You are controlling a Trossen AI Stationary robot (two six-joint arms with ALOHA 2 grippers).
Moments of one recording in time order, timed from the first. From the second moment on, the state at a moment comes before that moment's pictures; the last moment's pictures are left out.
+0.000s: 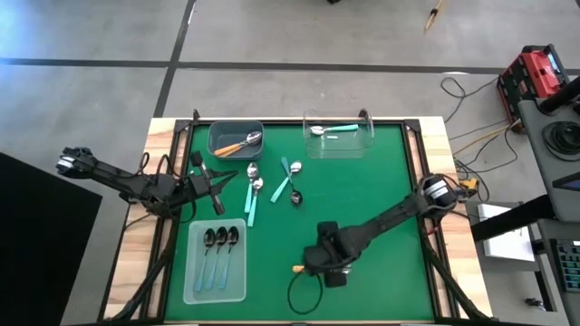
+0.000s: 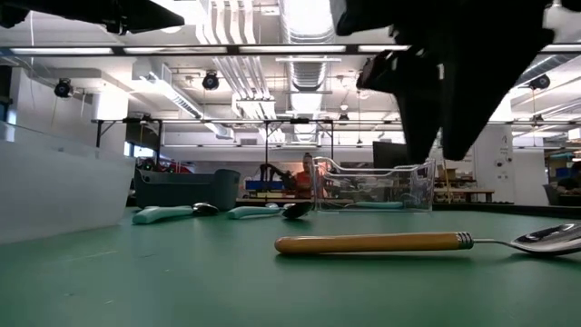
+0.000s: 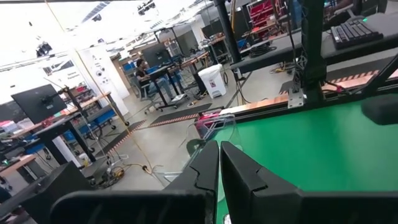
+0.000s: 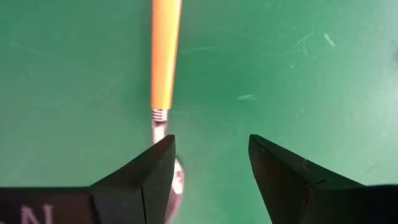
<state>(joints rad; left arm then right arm) -0.32 0.65 0.40 0.31 -0.75 0.41 0.45 2.00 1.58 -1.00 0.05 0.33</state>
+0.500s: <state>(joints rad) -0.32 0.65 0.40 0.30 -0.75 0.28 0.54 2.09 1.58 -0.89 0.07 0.57</state>
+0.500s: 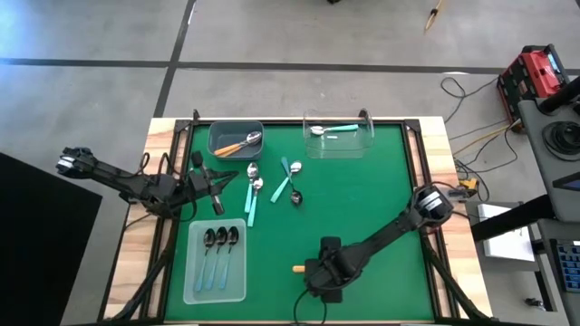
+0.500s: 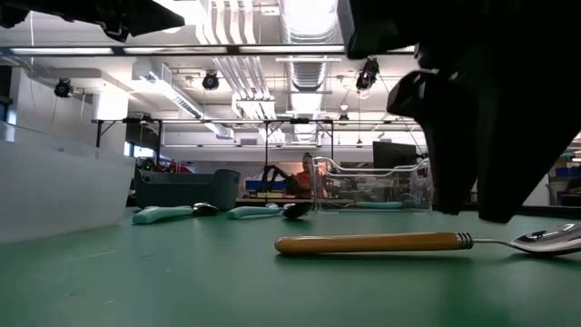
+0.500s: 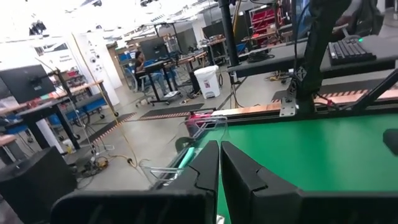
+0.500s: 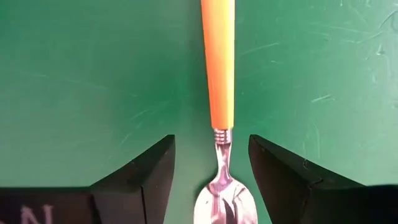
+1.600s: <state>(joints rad) -0.32 0.69 0.40 0.30 -0.70 0.17 0.51 2.09 1.45 -0.71 0.13 0.45</state>
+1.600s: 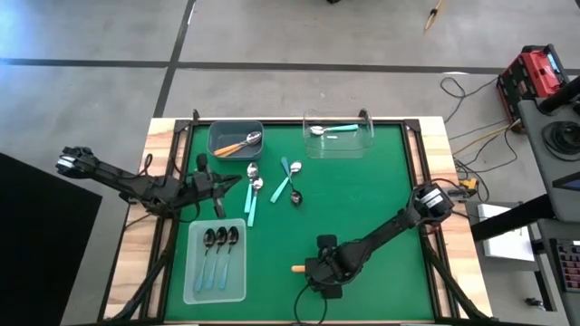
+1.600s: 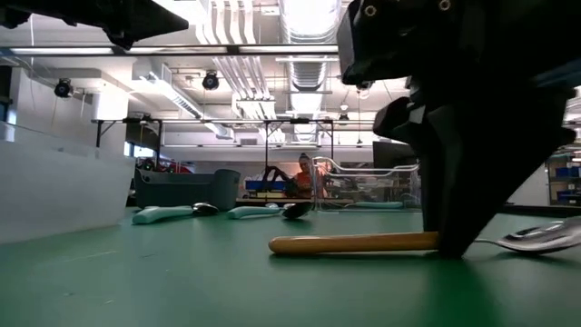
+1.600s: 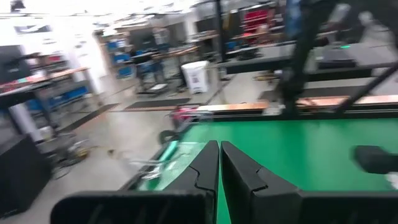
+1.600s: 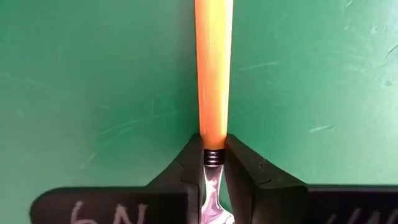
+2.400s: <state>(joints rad) -0.32 1.05 0.50 0.43 -0.51 0.17 0.15 2.04 1.74 -1.02 0.40 -0.05</state>
